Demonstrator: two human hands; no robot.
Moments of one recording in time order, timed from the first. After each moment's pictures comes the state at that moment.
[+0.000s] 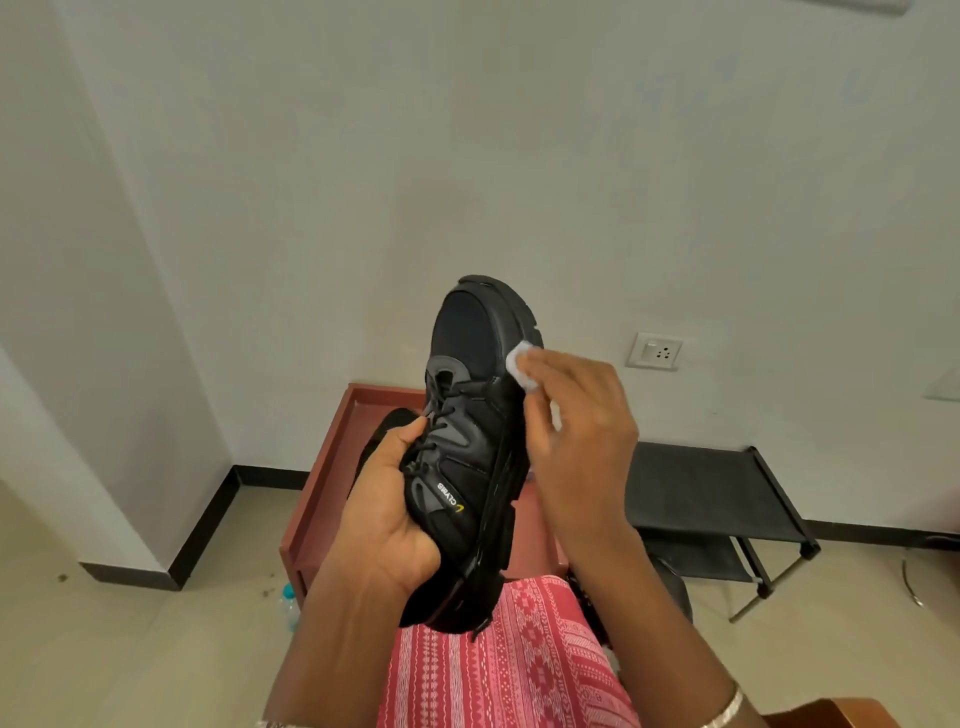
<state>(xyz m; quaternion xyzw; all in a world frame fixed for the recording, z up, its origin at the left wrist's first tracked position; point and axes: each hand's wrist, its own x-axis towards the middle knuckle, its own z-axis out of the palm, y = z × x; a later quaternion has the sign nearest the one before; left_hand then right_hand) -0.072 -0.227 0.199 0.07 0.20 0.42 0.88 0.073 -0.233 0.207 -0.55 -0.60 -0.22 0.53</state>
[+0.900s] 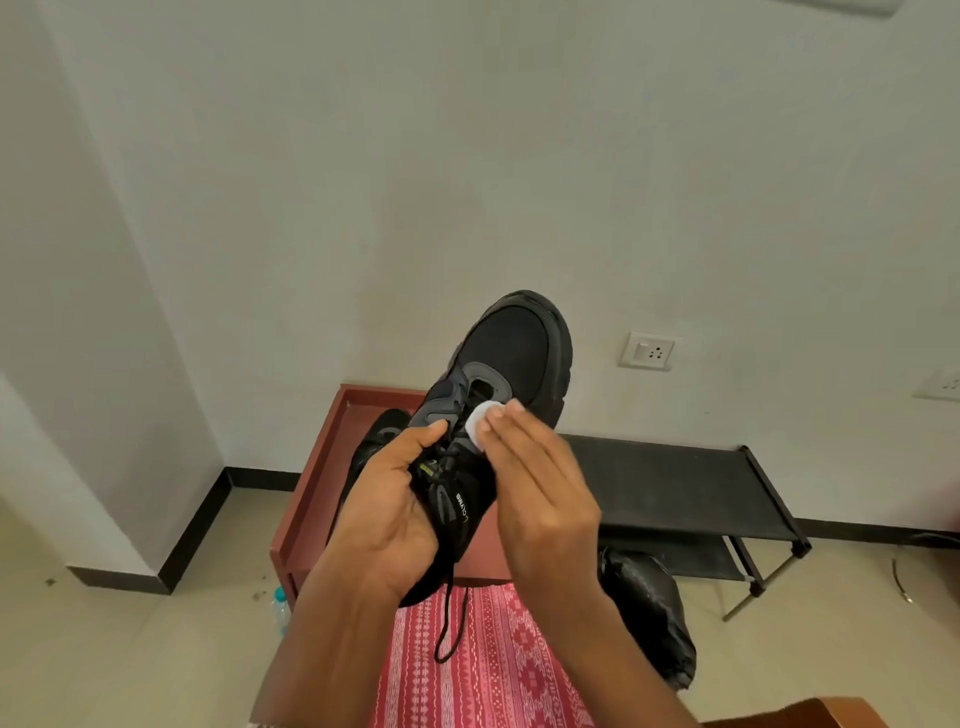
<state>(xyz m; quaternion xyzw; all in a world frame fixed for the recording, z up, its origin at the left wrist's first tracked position) -0.068 -0.232 0.201 0.12 0.27 0.44 0.85 0.064 -0.258 0.154 -0.48 -0.68 -0.28 0.48</state>
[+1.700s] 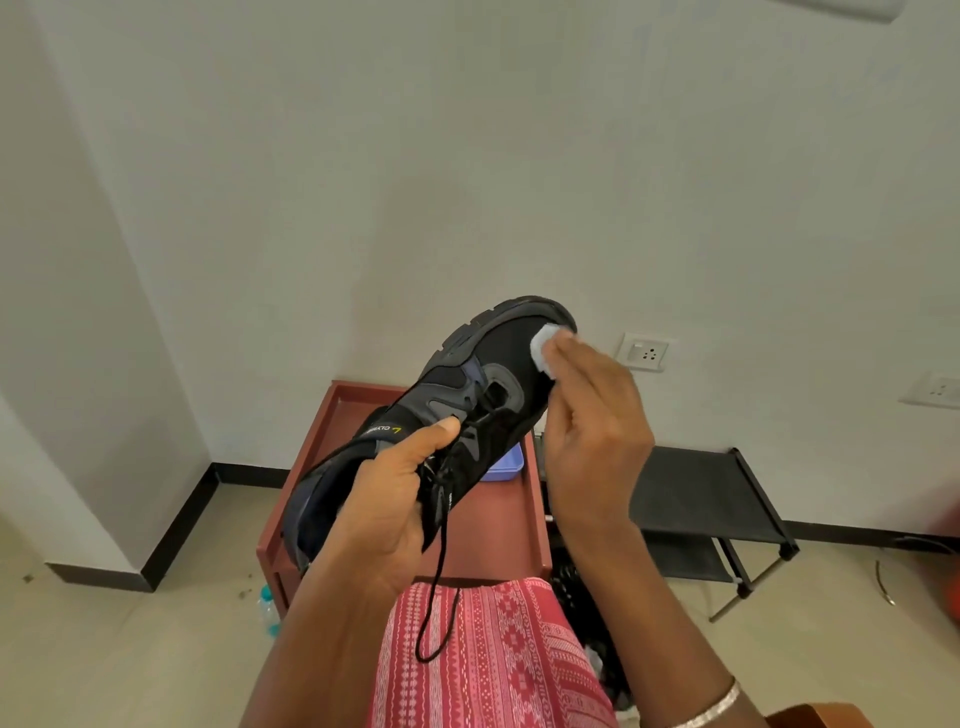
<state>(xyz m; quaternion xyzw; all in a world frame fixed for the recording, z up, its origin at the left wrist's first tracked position) -0.058 -0.228 0.199 0.26 0.37 0.48 0.75 0.099 -0.224 0.199 -0.53 -0.58 -0.31 0.53</state>
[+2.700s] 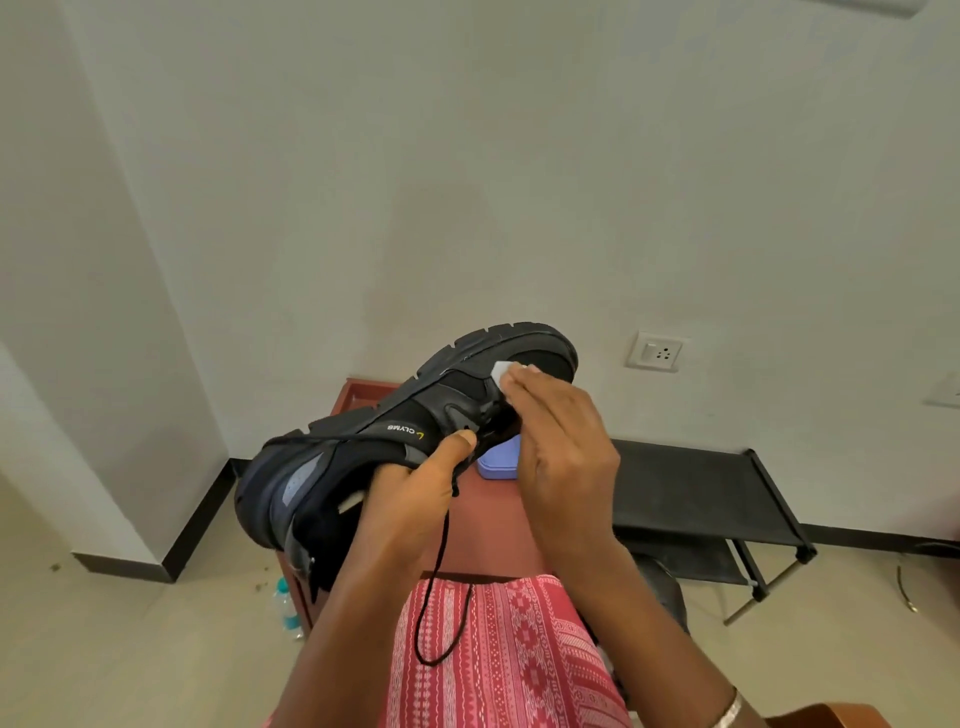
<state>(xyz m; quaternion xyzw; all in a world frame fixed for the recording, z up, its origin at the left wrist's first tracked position) -0.056 -0.240 0.199 0.37 0.49 0.52 0.60 0.076 -0.232 0.179 -0.50 -0.65 -0.28 0.50</state>
